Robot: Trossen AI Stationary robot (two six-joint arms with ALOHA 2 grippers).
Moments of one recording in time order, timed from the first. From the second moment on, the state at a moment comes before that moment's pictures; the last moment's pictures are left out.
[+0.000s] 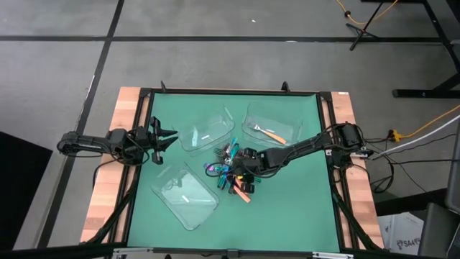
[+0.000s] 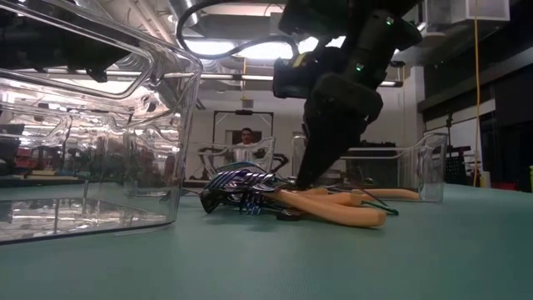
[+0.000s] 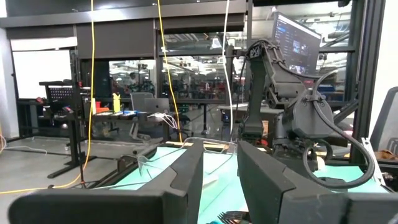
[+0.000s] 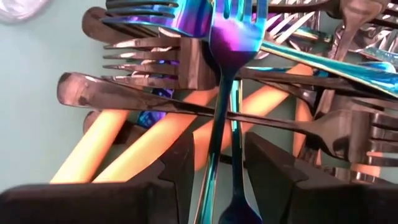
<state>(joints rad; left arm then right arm) -0.09 0.01 0.01 0.25 -0.32 0.05 0.20 1.90 1.20 -0.39 0.09 0.26</state>
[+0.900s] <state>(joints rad) -0.09 0.01 0.01 0.25 -0.32 0.05 0.20 1.90 1.16 -0.33 0.10 0.26</state>
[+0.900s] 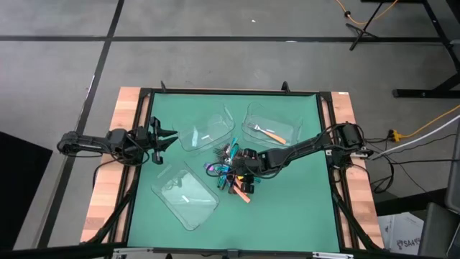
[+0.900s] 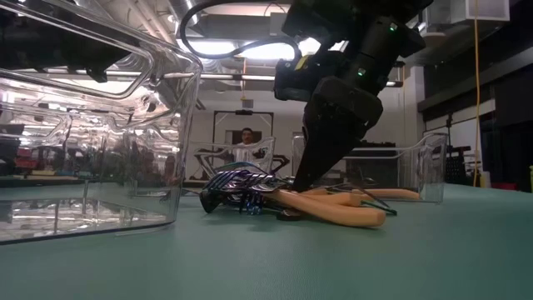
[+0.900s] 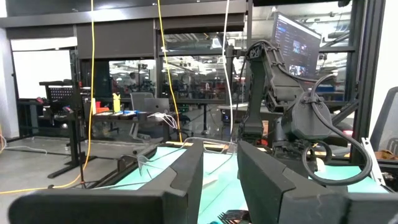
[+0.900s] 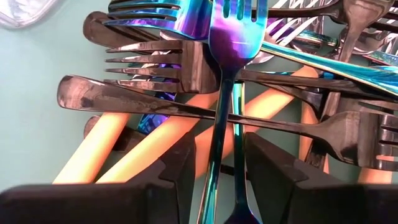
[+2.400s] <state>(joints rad) -0.09 0.01 0.01 0.24 -0.33 0.05 0.20 1.85 1.27 -0.51 0.09 0.23</state>
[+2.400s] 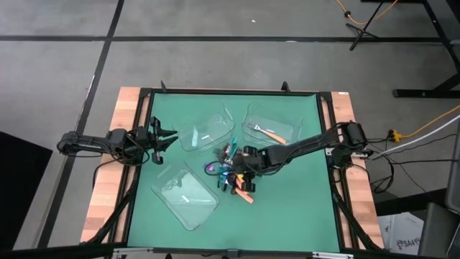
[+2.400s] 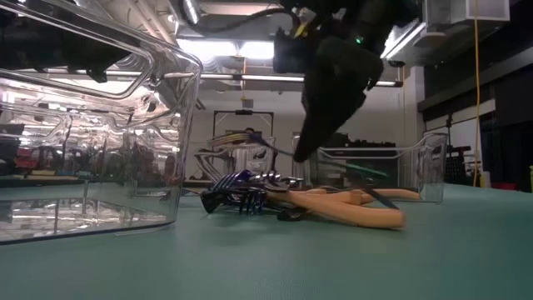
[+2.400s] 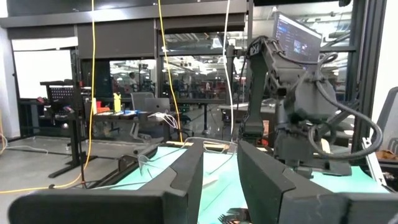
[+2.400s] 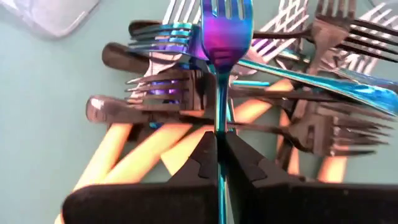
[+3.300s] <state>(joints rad) -0.09 0.01 0.01 0.24 -0.32 0.05 0.20 1.82 1.45 -0.45 0.38 0.18</state>
